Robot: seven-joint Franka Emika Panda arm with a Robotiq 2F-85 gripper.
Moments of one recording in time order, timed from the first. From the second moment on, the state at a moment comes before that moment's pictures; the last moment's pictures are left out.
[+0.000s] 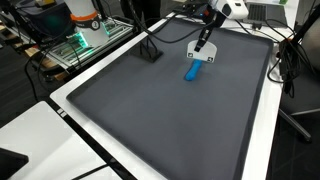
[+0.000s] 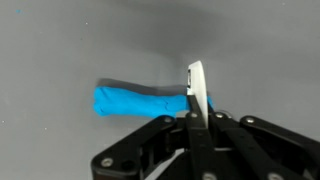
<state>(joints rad) 0.14 0.54 0.07 -1.70 -0.10 2.01 0.01</state>
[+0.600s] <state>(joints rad) 0.14 0.56 0.08 -1.70 -0.10 2.01 0.01</state>
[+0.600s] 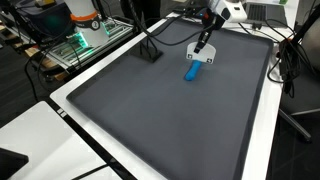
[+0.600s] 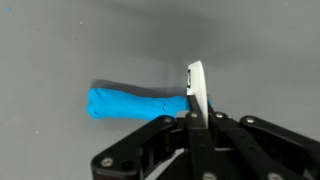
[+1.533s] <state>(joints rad) 0.14 0.60 0.07 -1.67 -0.10 2.01 0.01</state>
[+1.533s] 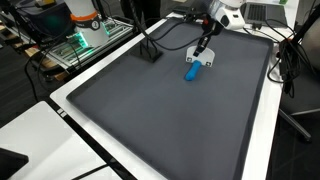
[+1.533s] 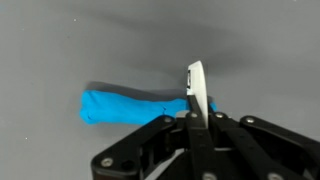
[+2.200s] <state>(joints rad) 0.14 0.56 0.08 -1.74 -0.09 2.02 0.01</state>
